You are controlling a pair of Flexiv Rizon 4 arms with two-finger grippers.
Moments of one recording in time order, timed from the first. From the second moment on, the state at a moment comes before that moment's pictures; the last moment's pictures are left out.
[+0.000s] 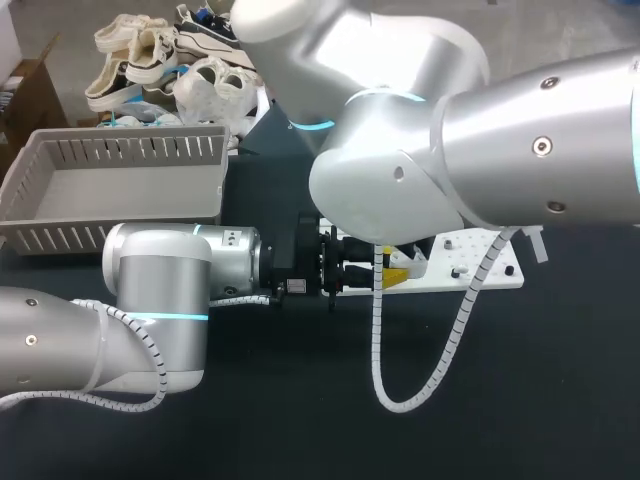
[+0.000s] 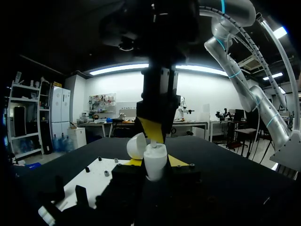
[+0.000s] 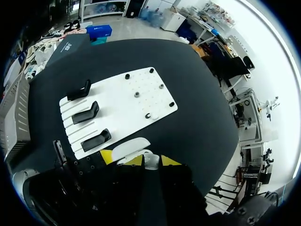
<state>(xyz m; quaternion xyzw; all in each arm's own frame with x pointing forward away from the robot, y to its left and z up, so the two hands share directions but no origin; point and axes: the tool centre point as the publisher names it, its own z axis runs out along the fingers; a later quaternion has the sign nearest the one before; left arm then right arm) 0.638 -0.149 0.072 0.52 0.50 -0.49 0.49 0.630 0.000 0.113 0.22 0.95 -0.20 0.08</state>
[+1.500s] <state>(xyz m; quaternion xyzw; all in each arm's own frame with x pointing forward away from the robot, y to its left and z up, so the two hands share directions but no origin) 0.638 -0.149 0.071 0.52 0.50 -0.49 0.49 0.630 -0.001 0.108 0.22 0.95 -0.19 0.06</state>
